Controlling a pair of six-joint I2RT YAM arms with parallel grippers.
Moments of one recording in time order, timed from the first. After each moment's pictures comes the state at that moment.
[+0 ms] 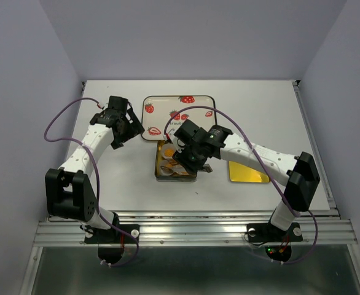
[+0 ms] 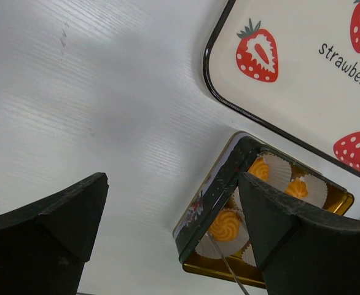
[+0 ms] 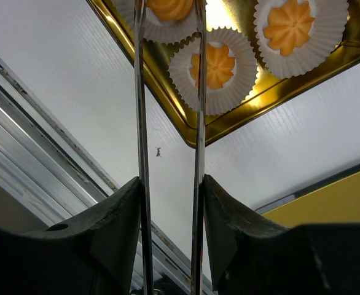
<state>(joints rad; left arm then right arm) -0.19 1.47 1.19 -0.74 -0.13 -0.70 0.96 1.70 1.52 -0.95 -0.03 0.01</state>
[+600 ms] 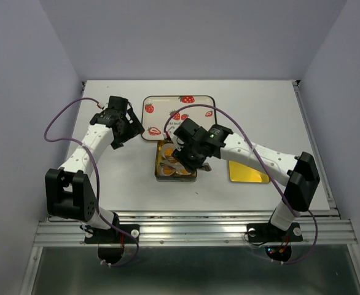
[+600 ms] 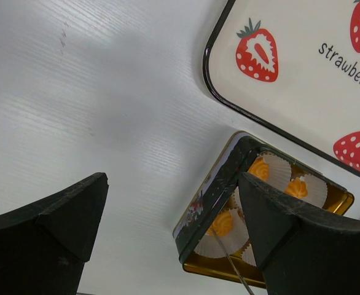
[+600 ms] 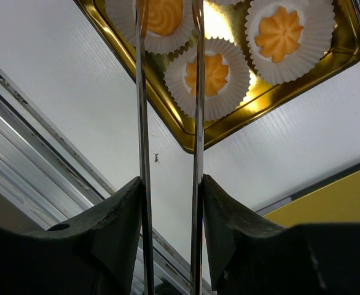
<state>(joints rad) -0.19 1.47 1.19 -0.74 -0.13 -0.70 0.96 1.70 1.53 -0.93 0.01 0.01</state>
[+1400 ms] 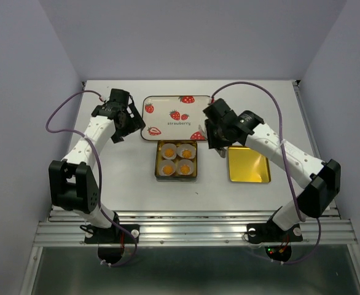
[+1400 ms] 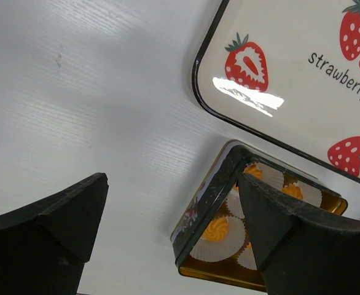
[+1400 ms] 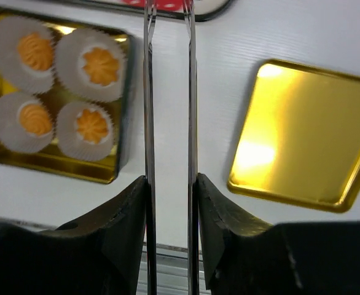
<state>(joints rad) -0.19 1.54 1.31 -0.79 -0.13 -0.67 0.76 1.56 1.52 -0.97 0.27 0.47</state>
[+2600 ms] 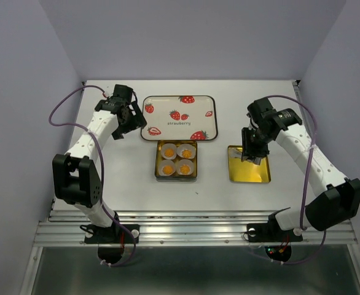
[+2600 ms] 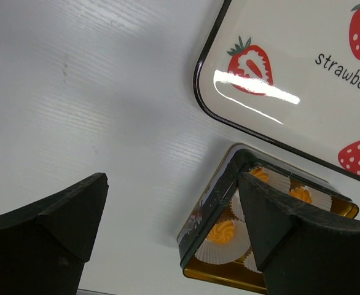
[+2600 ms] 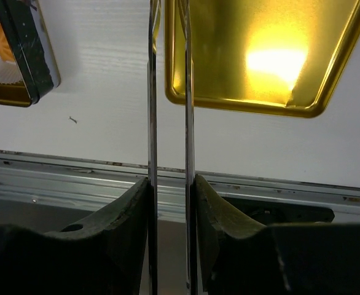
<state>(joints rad) -0.21 1.62 1.40 -0.85 -0.16 -0.63 0.34 1.37 1.36 -1.26 -0.04 0.39</state>
